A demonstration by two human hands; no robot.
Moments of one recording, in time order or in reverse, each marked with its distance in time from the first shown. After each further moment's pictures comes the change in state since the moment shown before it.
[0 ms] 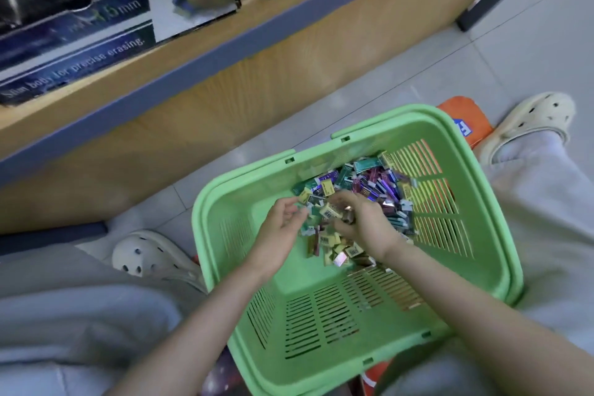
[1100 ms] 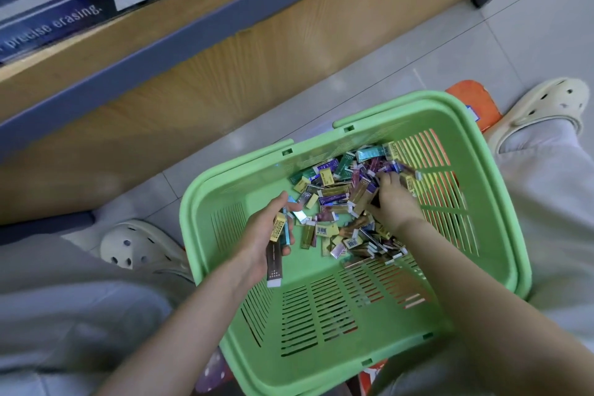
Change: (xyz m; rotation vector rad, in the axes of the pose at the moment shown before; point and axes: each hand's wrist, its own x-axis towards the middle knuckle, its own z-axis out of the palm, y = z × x) left_hand 0.011 -0.012 -0.005 -0.657 0.028 -0.398; right_hand 0.030 0.067 -0.015 -0.520 -0.002 0.358
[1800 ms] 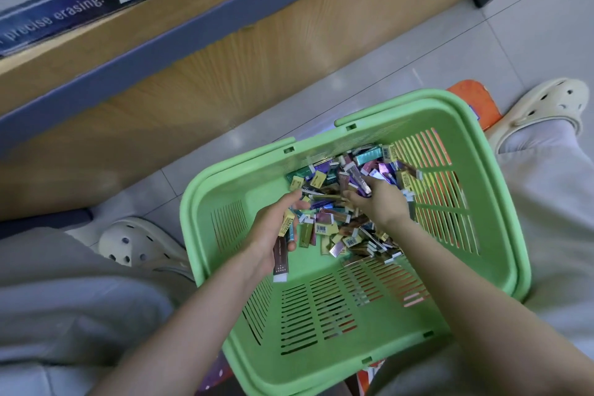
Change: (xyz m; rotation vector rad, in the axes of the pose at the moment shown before) left_hand 0.008 -0.001 0.010 0.063 0.024 -0.004; right_hand 0.002 -0.023 0.001 0.272 -0.007 0.111
